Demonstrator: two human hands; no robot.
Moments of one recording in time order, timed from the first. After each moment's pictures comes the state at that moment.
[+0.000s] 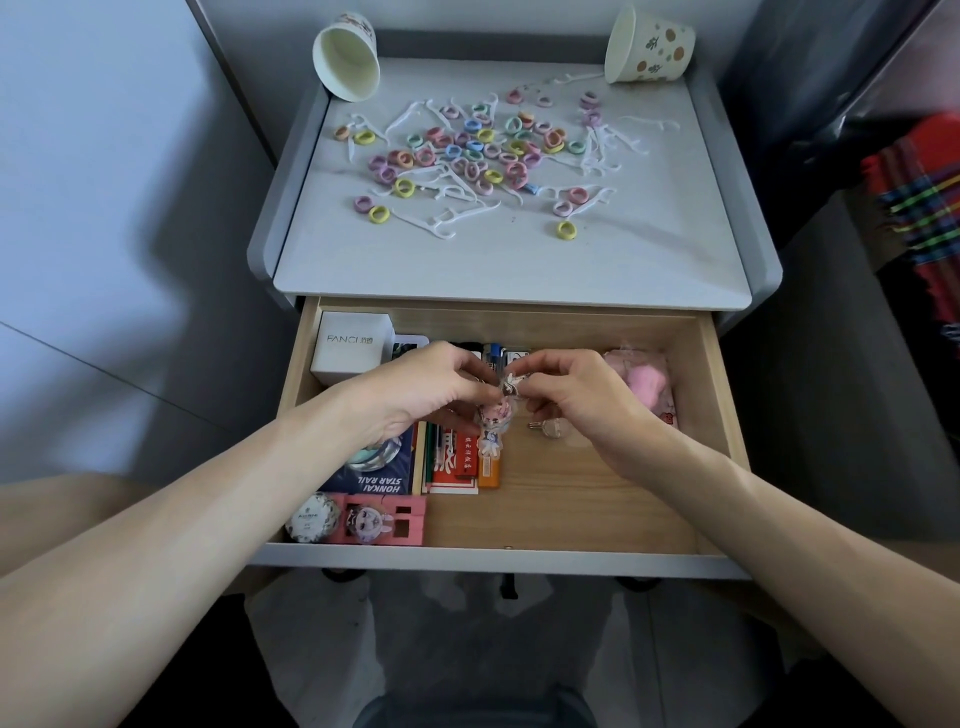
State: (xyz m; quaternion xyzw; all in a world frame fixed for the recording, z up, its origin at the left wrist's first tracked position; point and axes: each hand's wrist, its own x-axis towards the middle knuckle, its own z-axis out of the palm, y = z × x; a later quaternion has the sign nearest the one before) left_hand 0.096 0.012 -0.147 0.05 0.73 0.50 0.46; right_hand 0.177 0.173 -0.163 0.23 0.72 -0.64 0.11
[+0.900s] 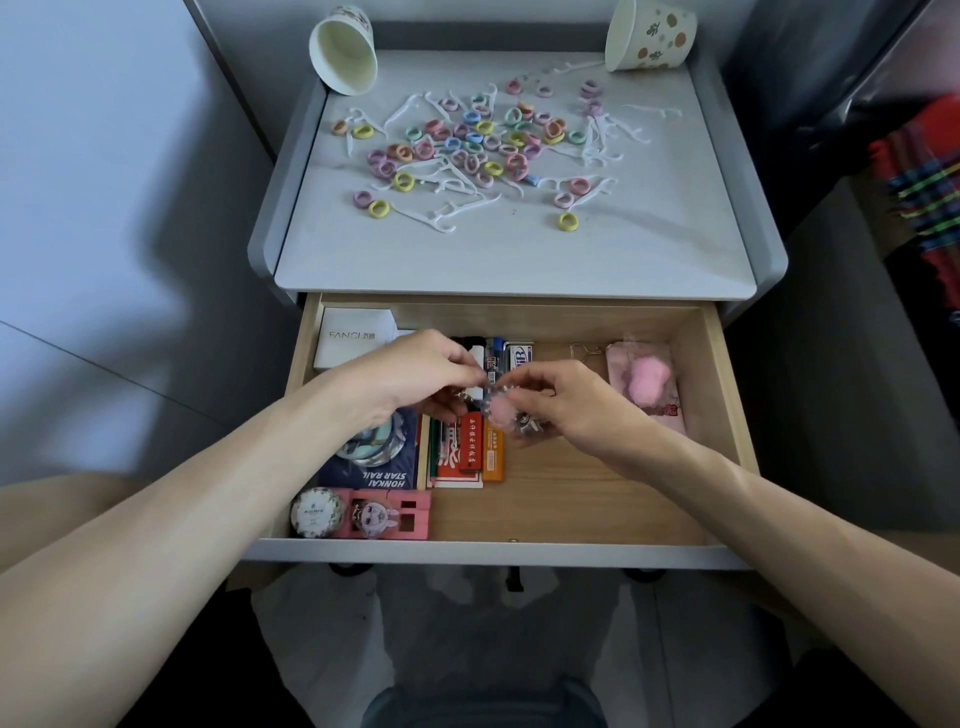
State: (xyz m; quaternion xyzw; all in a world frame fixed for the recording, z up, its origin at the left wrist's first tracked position) left_hand 0.084 0.005 -0.145 0.07 0.79 0.42 0.44; right_hand 0.185 0.170 -0.167 0.15 0.72 -0.65 0.18
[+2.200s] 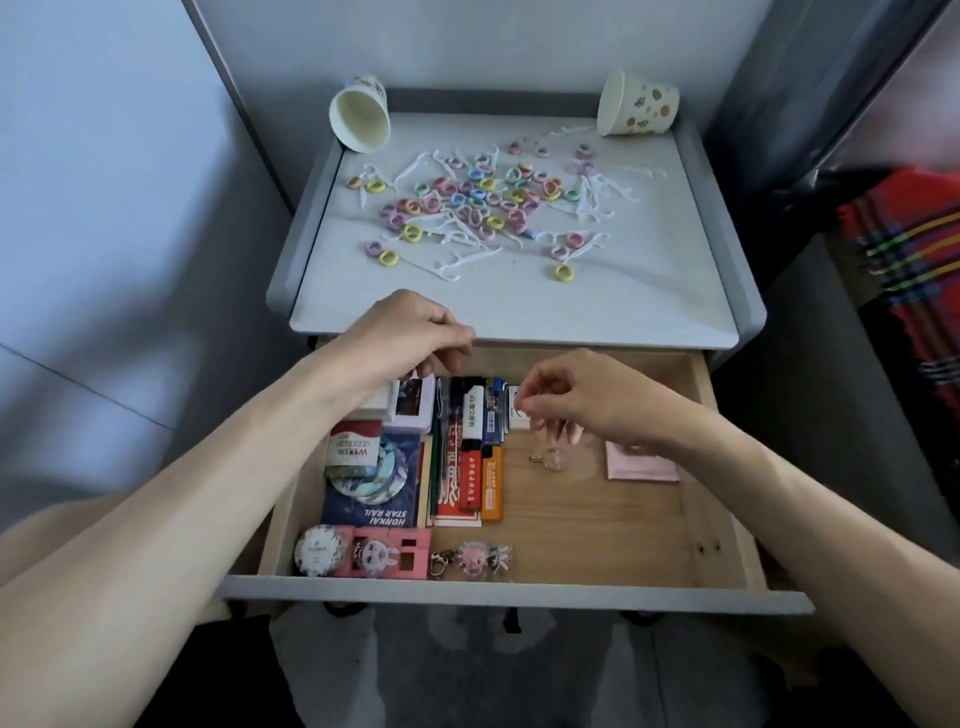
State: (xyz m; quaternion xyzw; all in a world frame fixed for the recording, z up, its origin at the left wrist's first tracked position) left_hand 0.059 0.004 -0.082 0.13 0.85 0.40 0.30; right_hand 0.161 0.196 -0.106 0.06 0.86 -0.47 0.22
